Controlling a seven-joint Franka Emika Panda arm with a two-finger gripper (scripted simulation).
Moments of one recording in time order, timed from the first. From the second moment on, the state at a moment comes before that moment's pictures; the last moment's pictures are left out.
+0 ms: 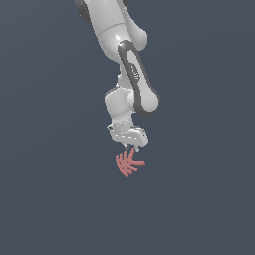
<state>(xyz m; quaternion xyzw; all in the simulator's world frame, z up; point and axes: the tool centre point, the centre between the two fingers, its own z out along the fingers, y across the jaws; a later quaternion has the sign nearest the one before) -0.001 0.021 0.058 -0.91 0.30 -0.18 0.22</state>
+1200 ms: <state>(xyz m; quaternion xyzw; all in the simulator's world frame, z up) -0.019 0.019 0.045 -0.90 0.34 -0.19 0.20</state>
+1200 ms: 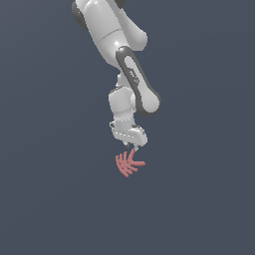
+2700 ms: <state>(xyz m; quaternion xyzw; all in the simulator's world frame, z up) -0.003 0.021 0.024 -0.90 0.34 -0.19 0.20</state>
